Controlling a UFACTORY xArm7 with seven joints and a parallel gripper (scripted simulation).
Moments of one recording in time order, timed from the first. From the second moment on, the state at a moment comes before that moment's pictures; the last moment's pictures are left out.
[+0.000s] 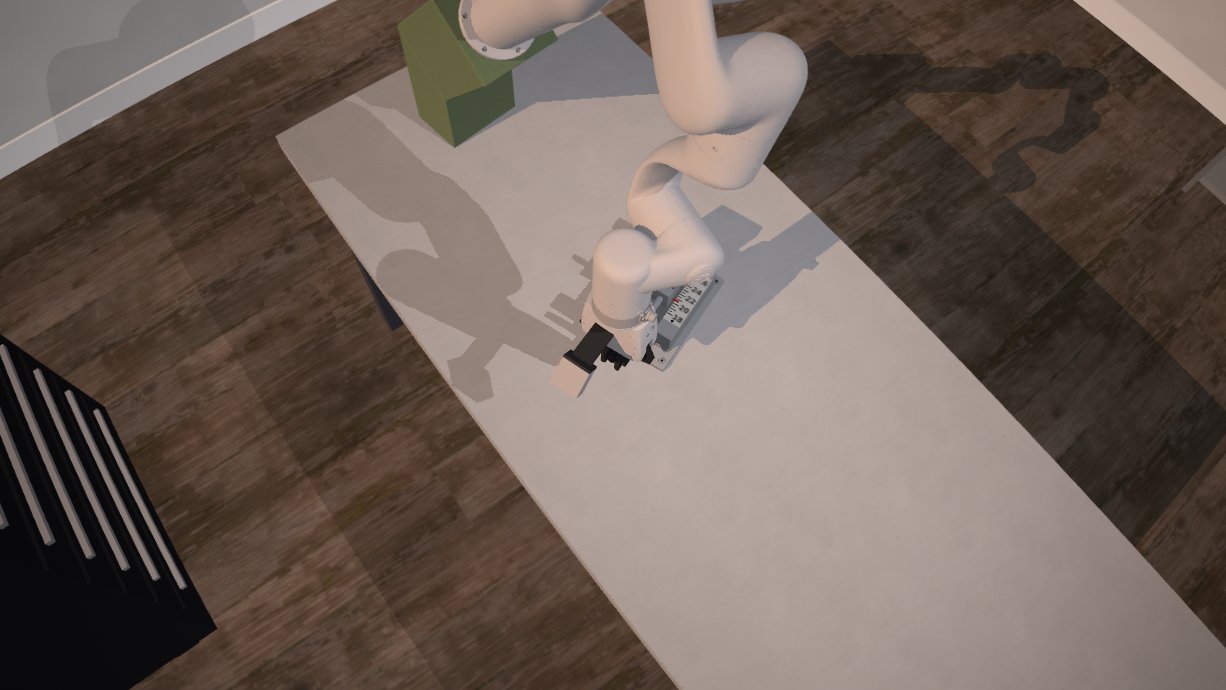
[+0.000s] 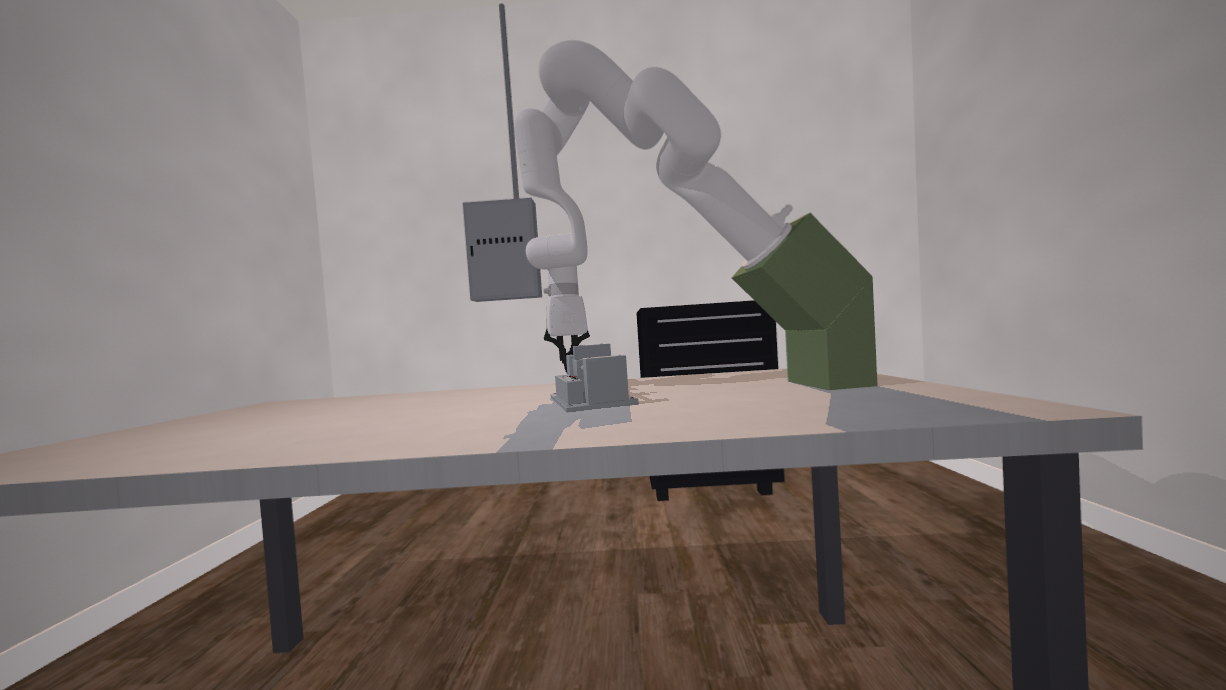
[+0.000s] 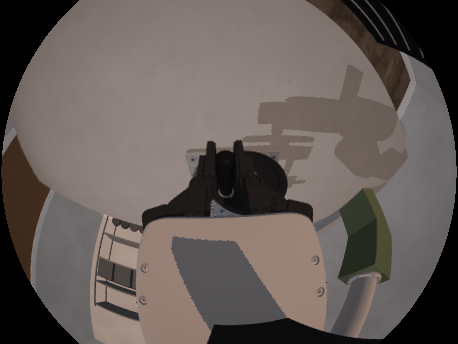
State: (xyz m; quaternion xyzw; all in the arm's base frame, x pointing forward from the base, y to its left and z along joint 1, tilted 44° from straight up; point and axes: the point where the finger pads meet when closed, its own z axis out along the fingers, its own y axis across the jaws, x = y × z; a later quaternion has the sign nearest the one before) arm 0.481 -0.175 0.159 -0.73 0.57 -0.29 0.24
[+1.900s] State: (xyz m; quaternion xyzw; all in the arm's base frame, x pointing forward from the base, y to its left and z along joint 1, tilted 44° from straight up) arm 0.449 -0.188 0.109 -0.73 0.57 -0.29 0.24
